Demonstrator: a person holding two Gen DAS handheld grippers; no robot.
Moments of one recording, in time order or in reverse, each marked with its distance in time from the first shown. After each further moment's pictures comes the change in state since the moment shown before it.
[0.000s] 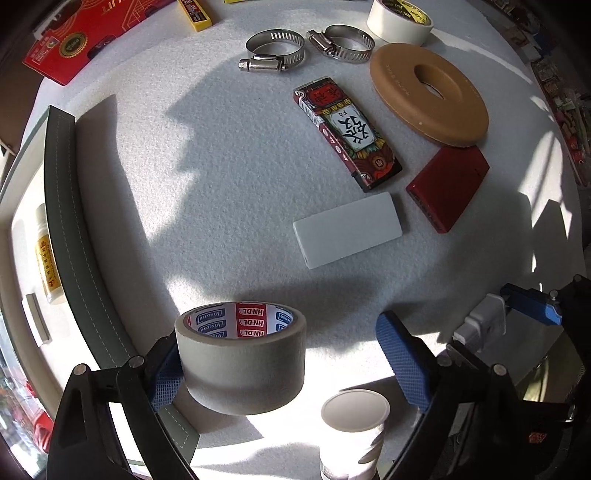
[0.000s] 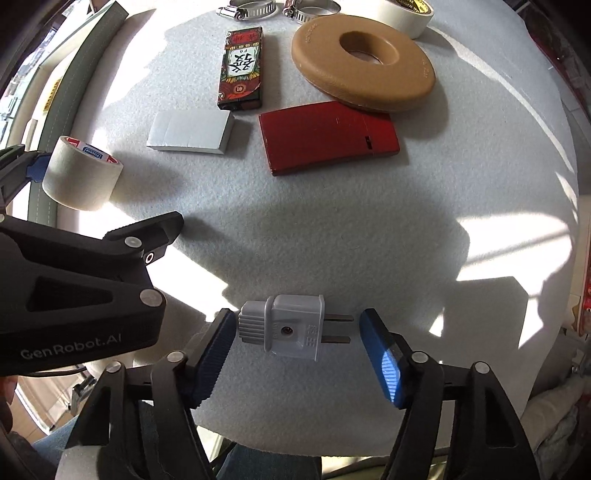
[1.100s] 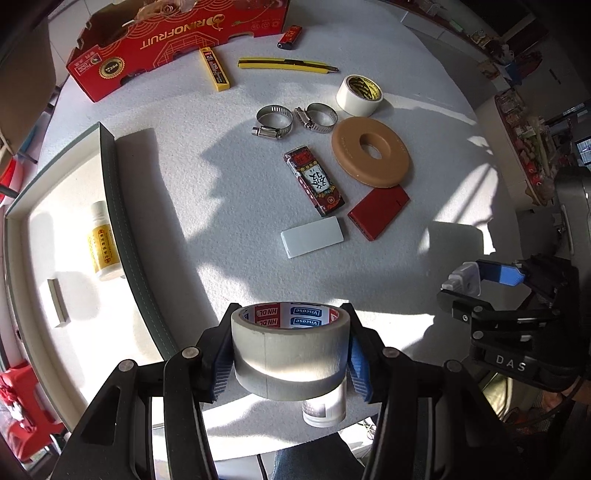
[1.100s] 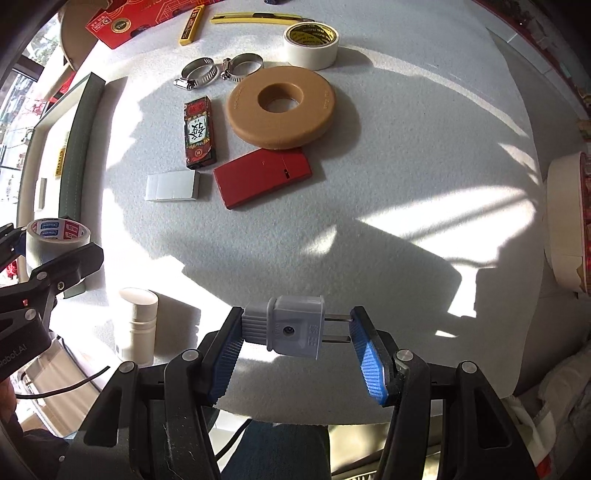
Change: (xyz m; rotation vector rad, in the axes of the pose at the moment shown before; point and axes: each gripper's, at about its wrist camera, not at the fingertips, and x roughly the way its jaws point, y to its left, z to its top) left arm -0.087 0.049 -0.036 -0.034 -0.137 -0.167; right arm -0.079 -0.054 0.013 0.147 -0.054 0.035
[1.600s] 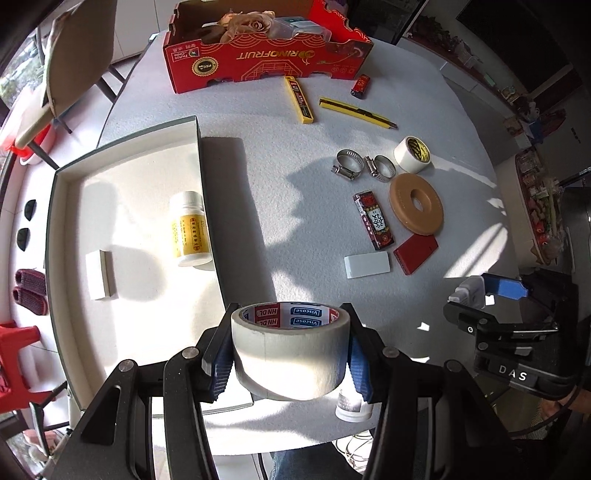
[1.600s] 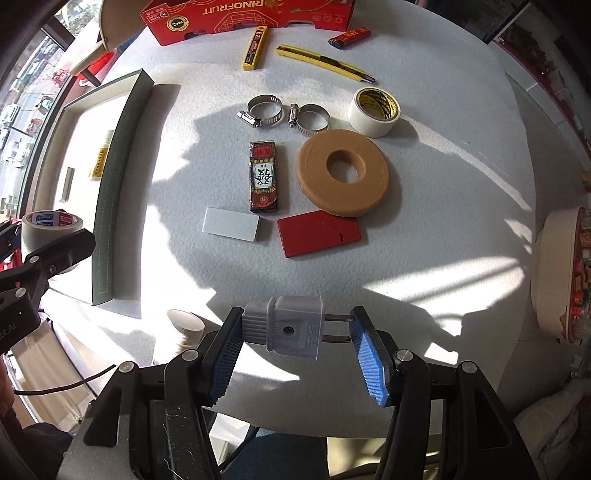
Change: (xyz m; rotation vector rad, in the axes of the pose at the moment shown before) left arm -0.028 0.061 -0.014 -0.183 -0.117 0.014; right arm -0.056 0.054 0.005 -0.161 -0.063 -0.047
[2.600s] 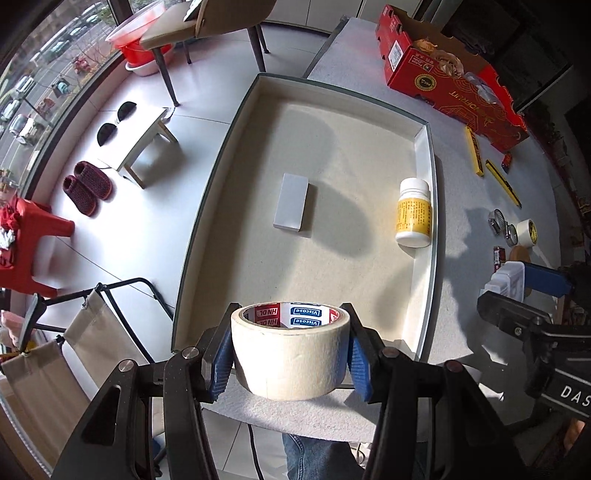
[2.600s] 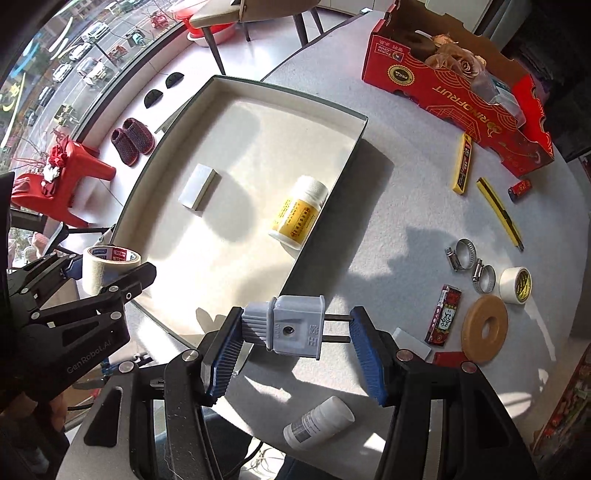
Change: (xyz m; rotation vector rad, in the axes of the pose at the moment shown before) left arm -0.018 0.150 -0.065 -0.415 -0.032 0.159; right arm 0.006 0.160 0.055 -0.376 -0.065 0.096
